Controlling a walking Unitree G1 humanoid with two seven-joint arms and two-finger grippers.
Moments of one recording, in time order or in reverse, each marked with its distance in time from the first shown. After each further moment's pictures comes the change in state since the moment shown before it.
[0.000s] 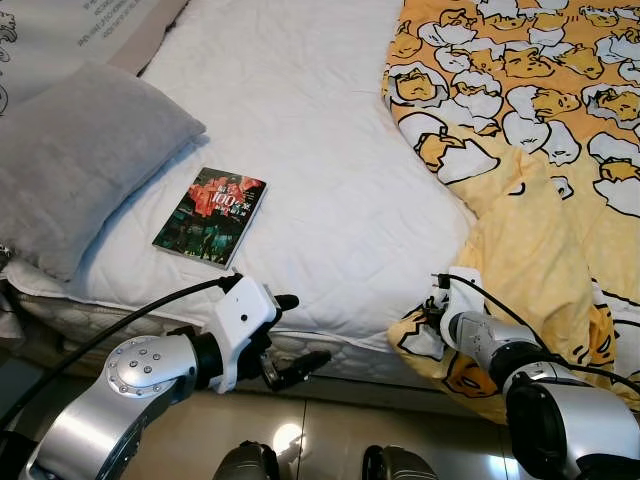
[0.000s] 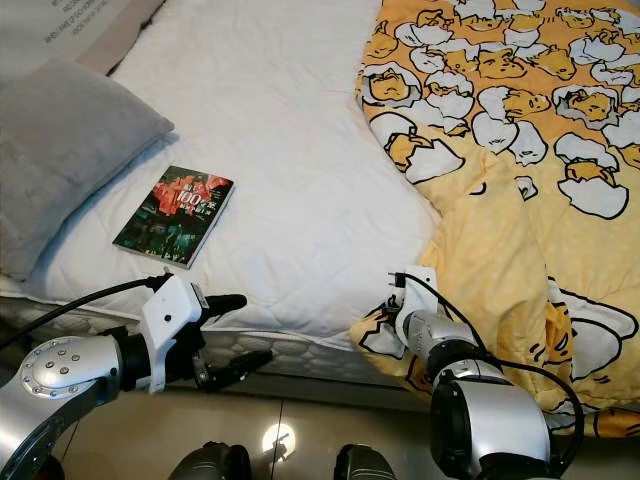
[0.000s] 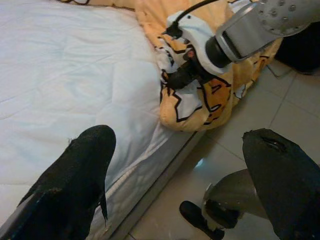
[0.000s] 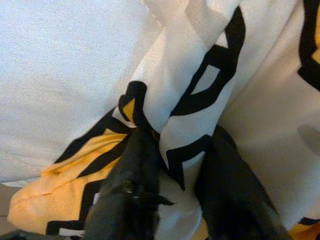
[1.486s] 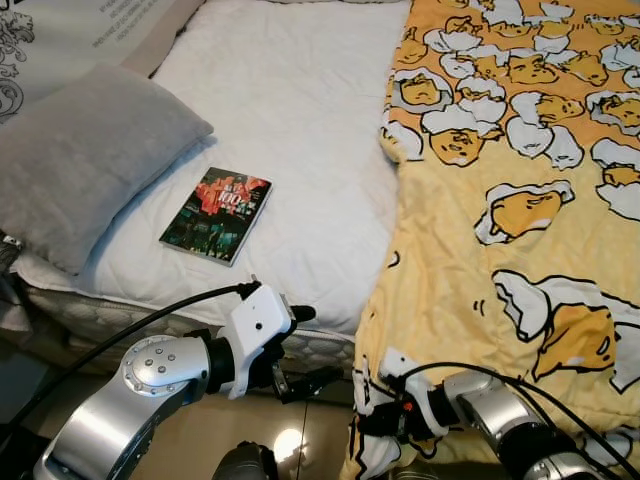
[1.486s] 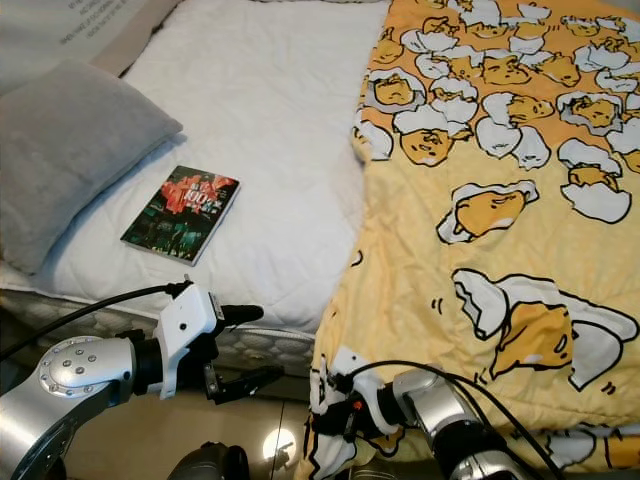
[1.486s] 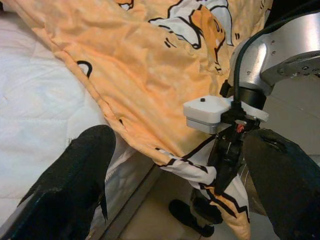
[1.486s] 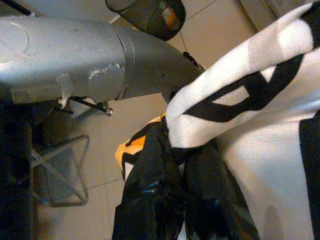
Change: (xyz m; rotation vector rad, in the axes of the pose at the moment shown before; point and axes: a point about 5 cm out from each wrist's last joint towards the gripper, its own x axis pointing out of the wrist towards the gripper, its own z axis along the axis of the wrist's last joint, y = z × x) left arm 0.010 -0.005 -0.001 0.020 0.005 -0.089; right arm -0.035 0.040 -0.092 -0.723 0.239 1.102
